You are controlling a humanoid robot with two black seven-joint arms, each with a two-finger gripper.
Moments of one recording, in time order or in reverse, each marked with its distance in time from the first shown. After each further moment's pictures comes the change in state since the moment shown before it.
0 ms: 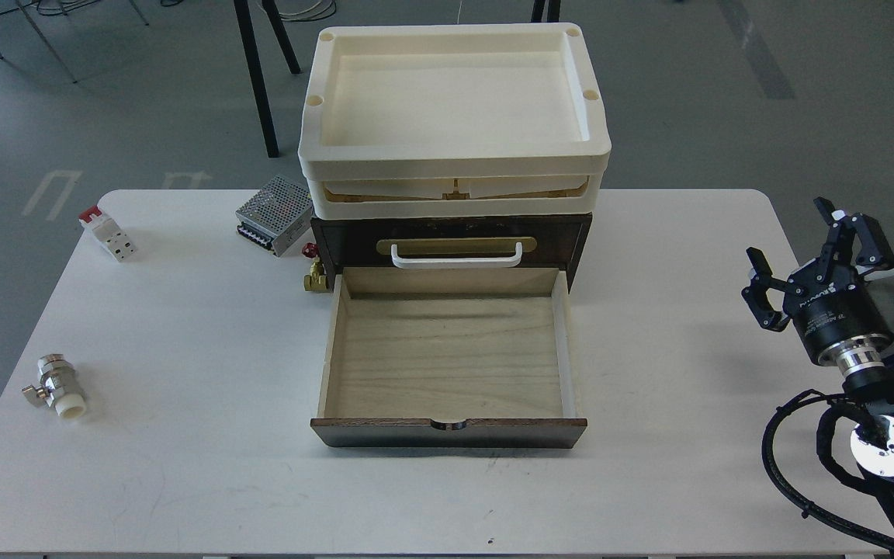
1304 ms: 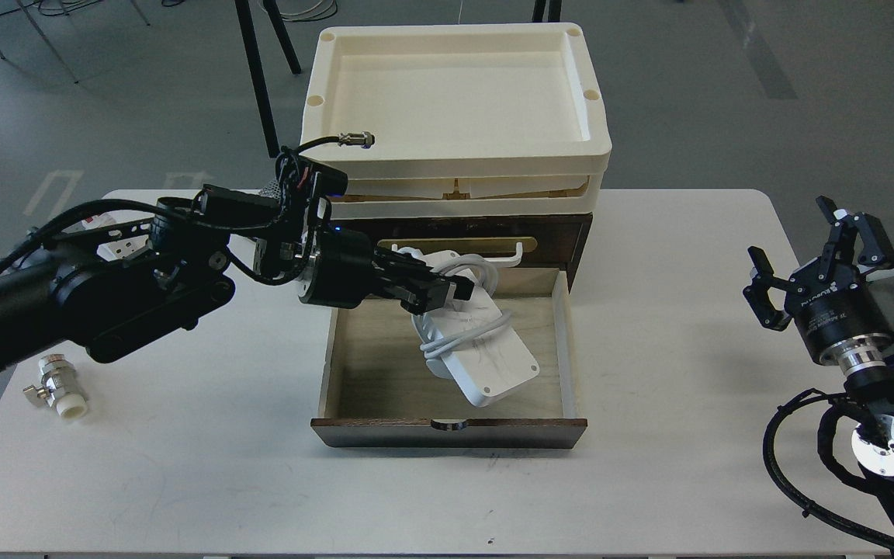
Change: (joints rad) left arm 0.539 -0.485 0.012 -0.057 0.595 0.052 0.001; right arm 0.001 0.000 0.004 -0.001 0.000 0.001 0.000
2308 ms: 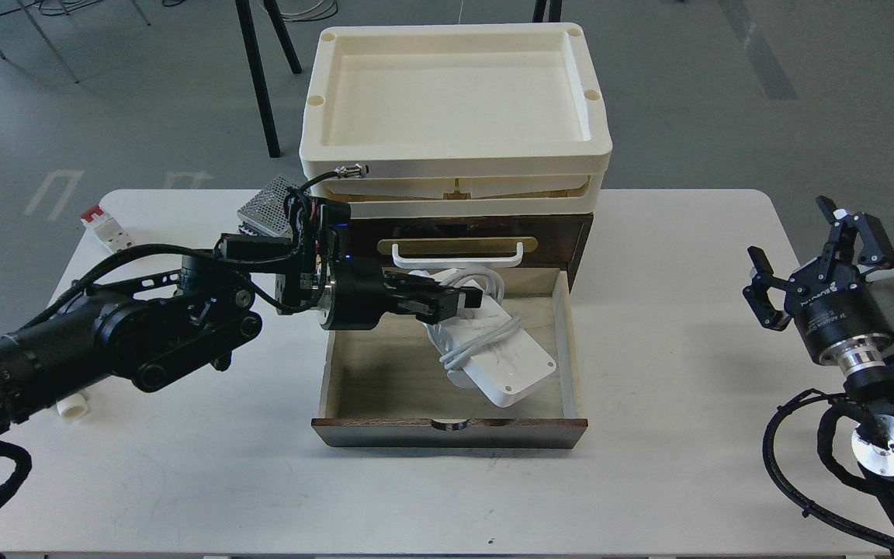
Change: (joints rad) left arm 0.113 -0.120 -0.007 0.157 -0.057 0.114 0.000; right arm -0.001 0.000 0.000 0.001 0.000 0.000 0.000
